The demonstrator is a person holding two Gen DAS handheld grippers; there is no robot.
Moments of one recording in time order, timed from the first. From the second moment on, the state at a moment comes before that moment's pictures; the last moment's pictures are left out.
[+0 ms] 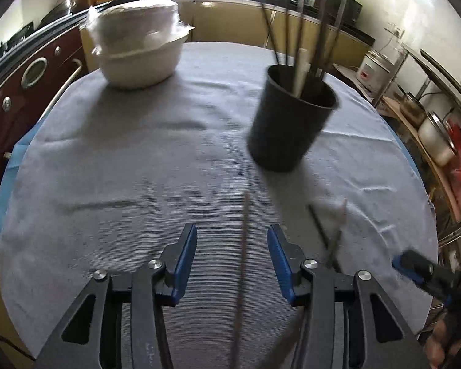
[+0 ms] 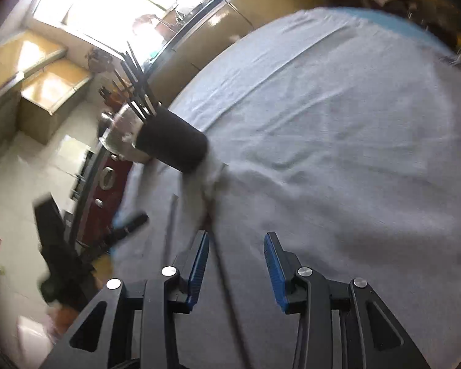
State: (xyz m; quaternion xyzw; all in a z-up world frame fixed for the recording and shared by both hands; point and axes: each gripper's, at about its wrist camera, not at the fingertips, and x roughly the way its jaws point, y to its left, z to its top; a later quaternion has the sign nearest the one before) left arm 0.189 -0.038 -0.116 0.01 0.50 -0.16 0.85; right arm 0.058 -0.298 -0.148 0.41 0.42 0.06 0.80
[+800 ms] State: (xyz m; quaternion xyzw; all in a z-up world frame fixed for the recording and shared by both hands) left arm 0.233 -0.079 -0.151 0.05 0.56 -0.22 0.80; right arm 0.166 -0.262 -0.180 0.41 0.47 -0.01 0.78
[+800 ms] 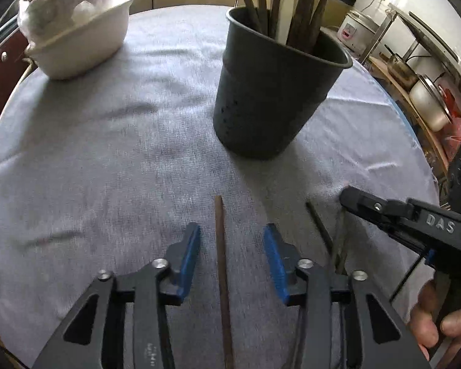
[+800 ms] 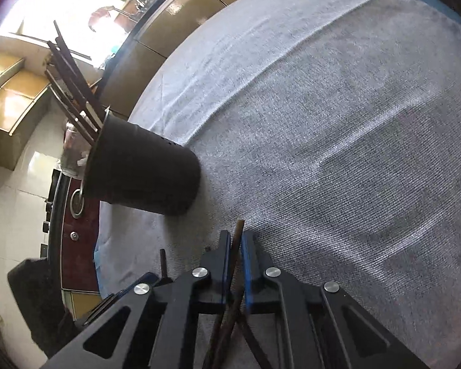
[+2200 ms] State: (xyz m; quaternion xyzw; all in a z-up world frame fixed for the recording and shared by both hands) left arm 0.115 -0.044 0.019 0.04 0.32 -0.22 0.92; right arm 0.059 -0.234 0.007 0.32 0.25 0.05 0.91
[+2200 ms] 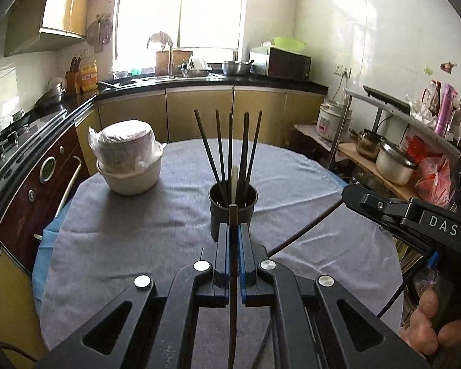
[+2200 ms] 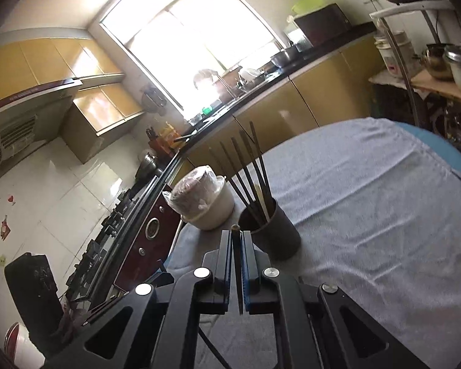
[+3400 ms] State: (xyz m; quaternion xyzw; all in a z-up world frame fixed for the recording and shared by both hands) left arm 0.199 -0.051 0.135 0.02 0.24 -0.23 0.94; right arm 0.135 -0.268 0.111 0.28 0.17 -0.01 0.94
